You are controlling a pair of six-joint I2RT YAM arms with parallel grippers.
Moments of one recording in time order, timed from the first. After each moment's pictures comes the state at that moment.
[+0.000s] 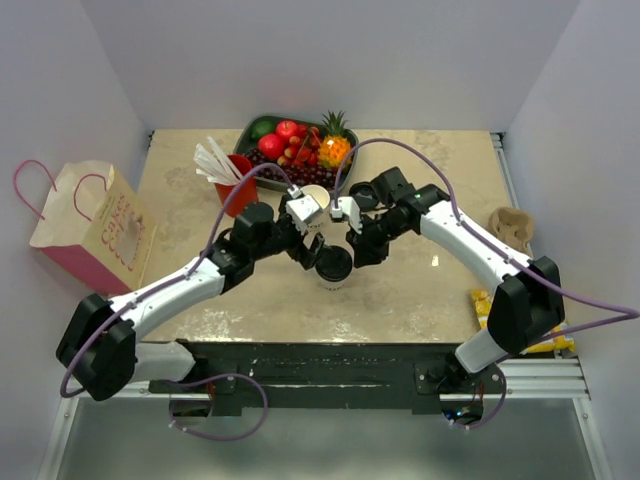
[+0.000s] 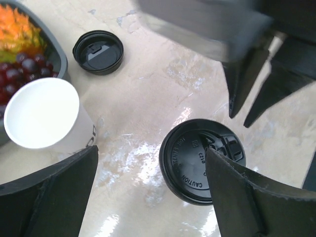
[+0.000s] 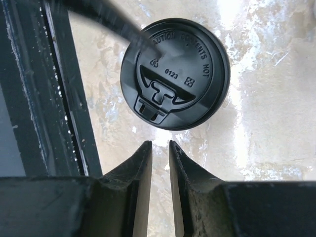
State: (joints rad) left arm -0.68 1.28 0.78 0.15 0.27 0.13; right arm 0.53 1.55 1.29 -0.92 -0.62 -0.66
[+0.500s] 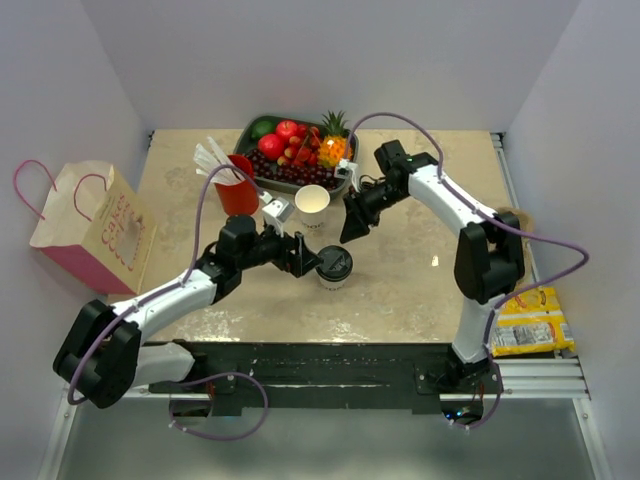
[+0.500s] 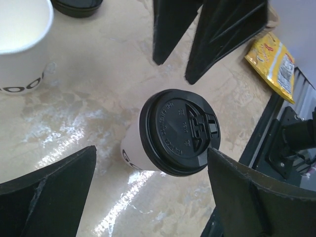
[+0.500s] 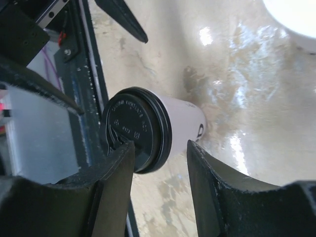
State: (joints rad) left arm -0.55 1.23 0.60 0.28 0.42 -0.31; right arm 0.38 1.89 1.61 -0.99 -0.92 -0.48
